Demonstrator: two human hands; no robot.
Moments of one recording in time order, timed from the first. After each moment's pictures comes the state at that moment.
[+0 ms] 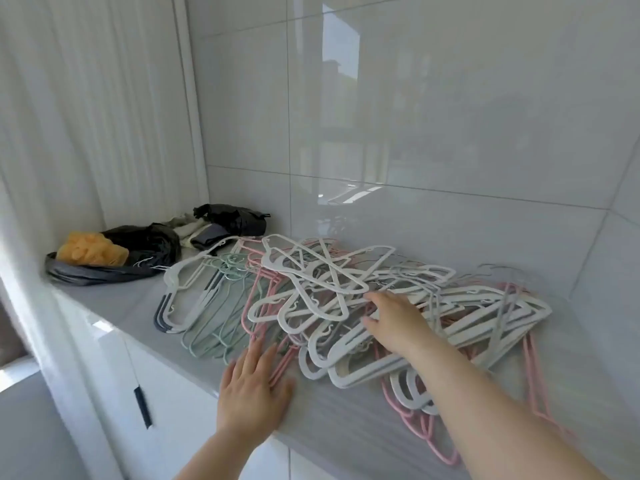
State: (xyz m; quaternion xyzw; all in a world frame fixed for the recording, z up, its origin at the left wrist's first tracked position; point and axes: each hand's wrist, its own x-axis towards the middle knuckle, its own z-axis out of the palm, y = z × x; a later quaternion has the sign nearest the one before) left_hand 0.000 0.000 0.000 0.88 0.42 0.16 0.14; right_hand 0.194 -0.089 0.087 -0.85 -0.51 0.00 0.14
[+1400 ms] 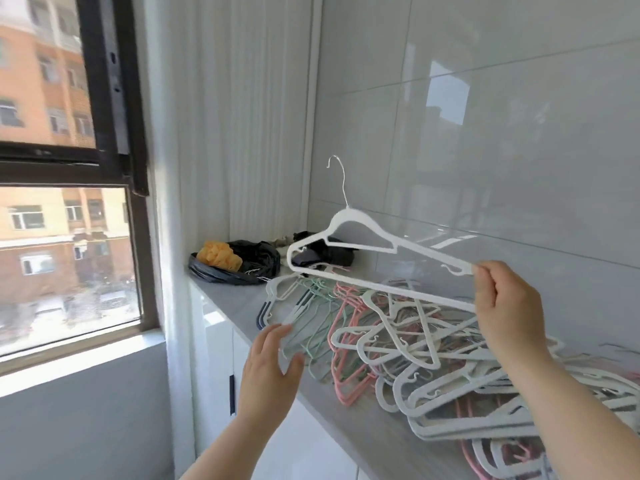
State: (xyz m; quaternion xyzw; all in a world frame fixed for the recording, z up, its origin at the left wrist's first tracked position) left_hand -0.072 -0.010 0.051 0.72 0.46 0.48 0.20; right_hand 0.160 -0.099 0.157 -0.60 -0.55 -0.27 0.52
